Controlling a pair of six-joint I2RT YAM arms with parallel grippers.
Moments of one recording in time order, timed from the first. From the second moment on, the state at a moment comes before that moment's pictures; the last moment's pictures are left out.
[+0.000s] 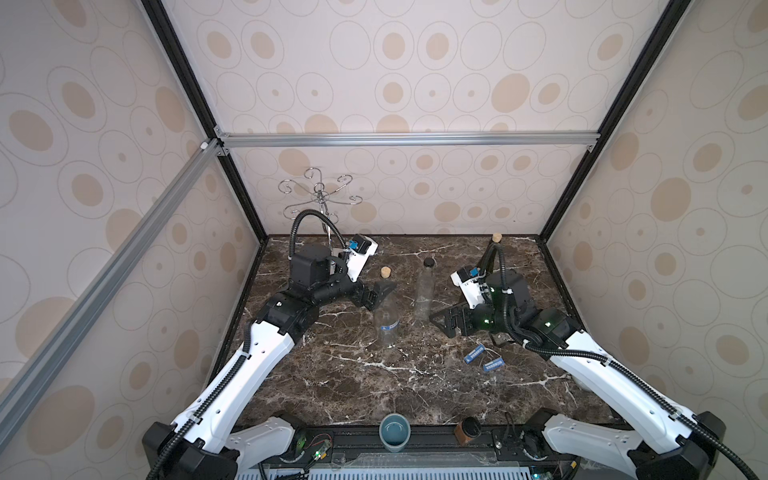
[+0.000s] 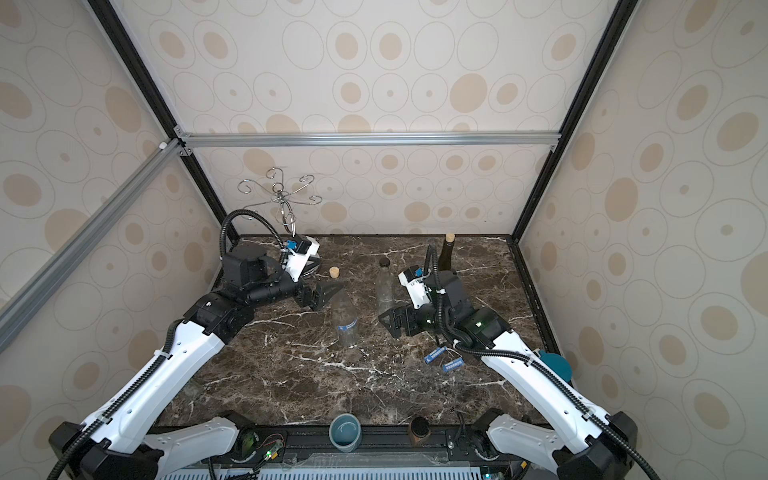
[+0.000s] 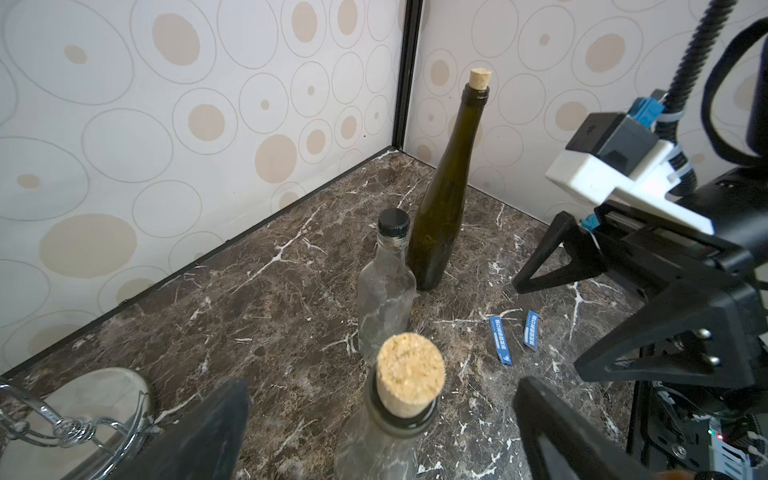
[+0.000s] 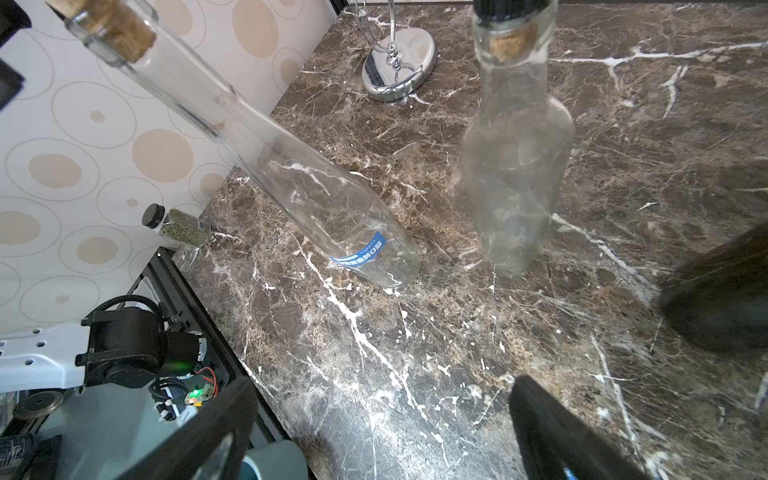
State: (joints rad) left arm -0.42 1.15 1.17 -0.39 0.47 0.11; right arm 0.60 1.08 1.03 -0.60 -0.29 0.31
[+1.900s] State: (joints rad) left arm -0.43 1.21 1.18 -0.32 0.27 -0.04; right arm 0.60 1.21 1.07 -0.55 -0.30 0.29
